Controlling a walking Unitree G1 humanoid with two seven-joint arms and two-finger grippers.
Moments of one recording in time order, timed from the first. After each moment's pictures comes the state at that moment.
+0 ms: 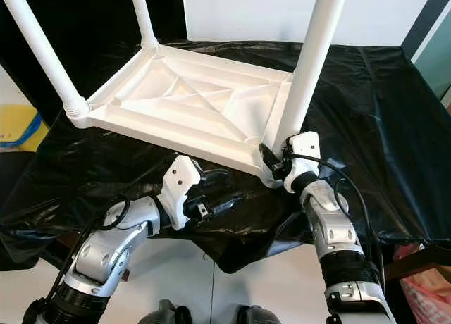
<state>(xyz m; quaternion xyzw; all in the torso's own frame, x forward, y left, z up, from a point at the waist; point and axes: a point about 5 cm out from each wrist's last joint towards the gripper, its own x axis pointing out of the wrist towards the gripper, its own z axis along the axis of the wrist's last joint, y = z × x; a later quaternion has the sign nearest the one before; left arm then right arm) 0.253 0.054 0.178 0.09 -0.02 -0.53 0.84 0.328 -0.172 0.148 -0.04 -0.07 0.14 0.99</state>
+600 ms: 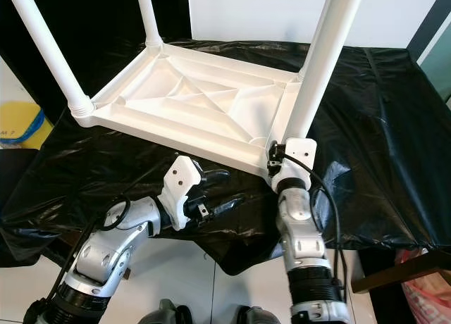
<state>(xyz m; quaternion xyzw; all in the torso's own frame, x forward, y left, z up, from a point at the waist) 0.252 0.053 0.177 0.09 -0.02 -0.53 0.84 0.314 -0.147 0.143 0.01 -0.06 -0.10 0.99</state>
